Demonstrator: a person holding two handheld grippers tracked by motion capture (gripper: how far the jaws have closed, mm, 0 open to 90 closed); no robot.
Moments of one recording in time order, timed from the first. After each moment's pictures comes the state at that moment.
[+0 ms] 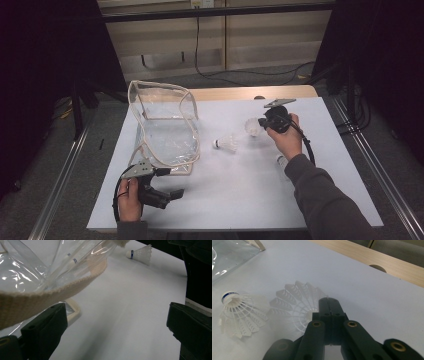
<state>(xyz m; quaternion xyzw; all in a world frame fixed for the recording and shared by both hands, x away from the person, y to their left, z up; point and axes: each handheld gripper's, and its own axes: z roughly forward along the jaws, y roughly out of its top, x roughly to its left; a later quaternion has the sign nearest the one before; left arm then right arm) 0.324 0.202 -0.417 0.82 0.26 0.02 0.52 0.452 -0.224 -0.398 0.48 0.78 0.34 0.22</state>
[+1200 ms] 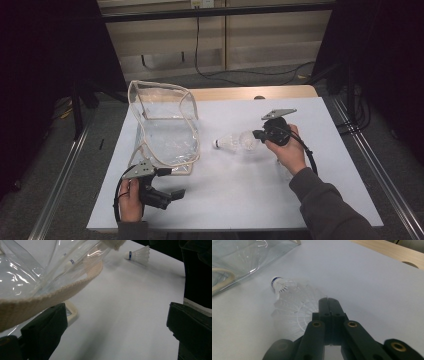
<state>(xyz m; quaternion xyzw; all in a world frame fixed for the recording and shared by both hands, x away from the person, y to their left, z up) 0.322 0.199 -0.417 0.82 0.26 0.02 0.52 0.412 -0.209 -0.395 0.44 0.80 0.37 0.18</state>
